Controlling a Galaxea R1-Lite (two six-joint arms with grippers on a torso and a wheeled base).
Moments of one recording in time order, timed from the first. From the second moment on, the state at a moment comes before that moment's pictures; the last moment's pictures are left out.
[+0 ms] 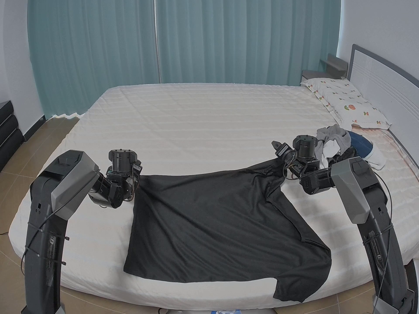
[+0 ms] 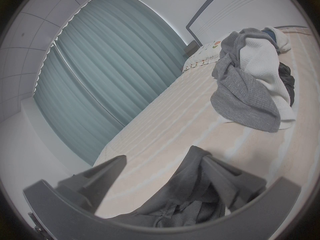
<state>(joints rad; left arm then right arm) -0.14 2.59 -1.50 -0.63 0.30 -1.13 0.19 2.79 -2.00 -0.62 -0.13 0.76</state>
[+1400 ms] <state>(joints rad) -0.12 2.46 -1.27 -0.64 0.15 -1.17 0.17 2.55 -1.52 -0.62 0.00 0.50</state>
